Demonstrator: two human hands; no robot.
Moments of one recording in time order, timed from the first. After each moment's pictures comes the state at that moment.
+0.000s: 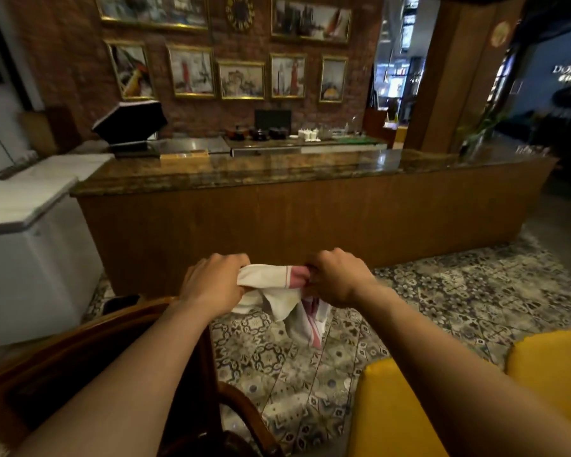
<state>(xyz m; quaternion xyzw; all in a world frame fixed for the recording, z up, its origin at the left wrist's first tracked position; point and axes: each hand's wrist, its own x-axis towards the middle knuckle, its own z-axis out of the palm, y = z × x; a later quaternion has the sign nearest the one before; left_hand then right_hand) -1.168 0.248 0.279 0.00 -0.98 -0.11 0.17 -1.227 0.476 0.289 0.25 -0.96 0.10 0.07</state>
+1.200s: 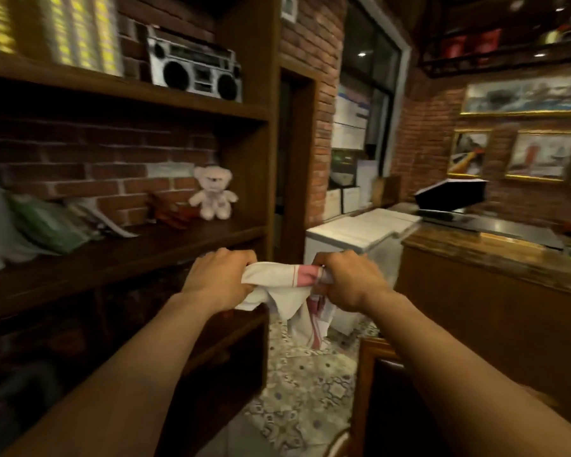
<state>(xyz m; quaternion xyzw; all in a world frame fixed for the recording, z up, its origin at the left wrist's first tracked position) -0.640 -0.035 0.399 0.44 -0.87 0.01 0.22 -0.863 0.054 0.411 0.68 -0.71 0.14 0.13</state>
